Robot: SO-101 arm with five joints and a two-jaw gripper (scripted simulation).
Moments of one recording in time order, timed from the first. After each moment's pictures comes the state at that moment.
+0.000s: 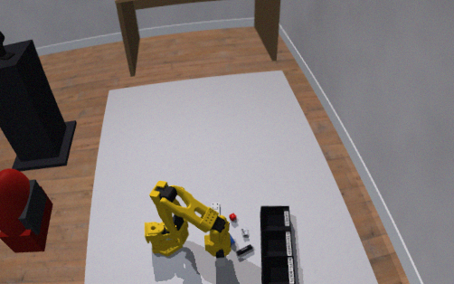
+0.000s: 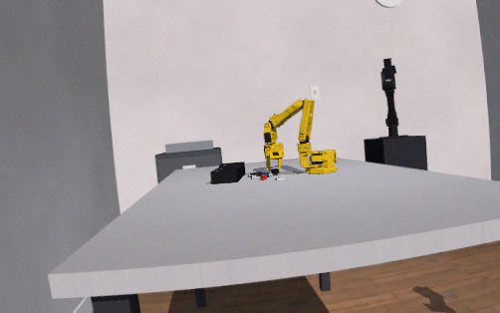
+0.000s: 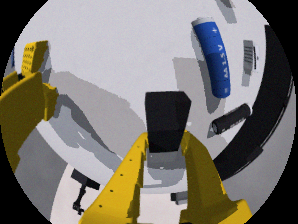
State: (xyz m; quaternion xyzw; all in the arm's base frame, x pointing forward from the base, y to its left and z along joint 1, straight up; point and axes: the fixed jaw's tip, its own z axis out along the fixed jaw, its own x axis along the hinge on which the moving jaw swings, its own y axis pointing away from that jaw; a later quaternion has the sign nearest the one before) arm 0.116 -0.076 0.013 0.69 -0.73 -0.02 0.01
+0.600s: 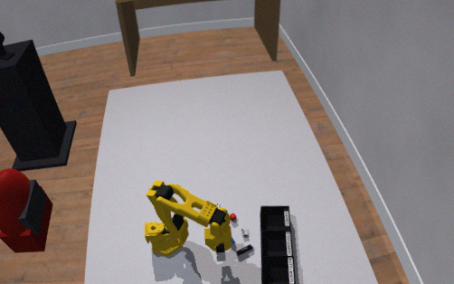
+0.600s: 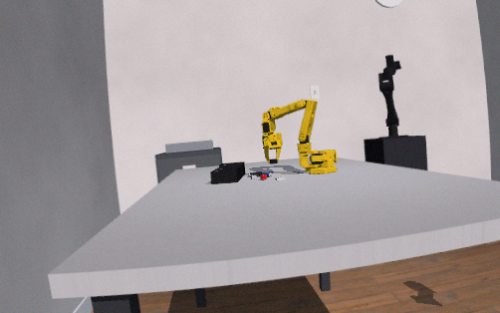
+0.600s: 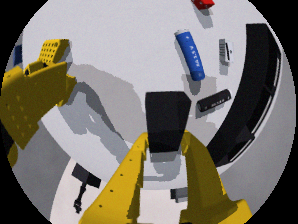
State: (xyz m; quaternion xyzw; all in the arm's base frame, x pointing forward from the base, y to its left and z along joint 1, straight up) arm 0.118 -0.077 0.048 0.69 -0.73 -0.02 0.01
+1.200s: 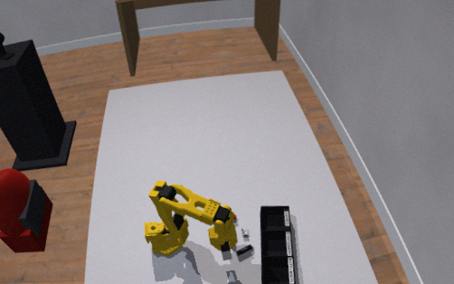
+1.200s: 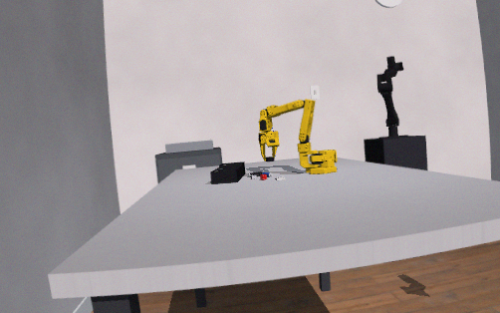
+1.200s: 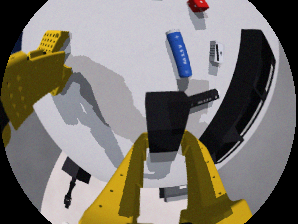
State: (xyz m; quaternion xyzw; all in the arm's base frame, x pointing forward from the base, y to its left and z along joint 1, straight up) arm 0.131 -0.081 0.056 0.72 -0.69 0.00 0.00
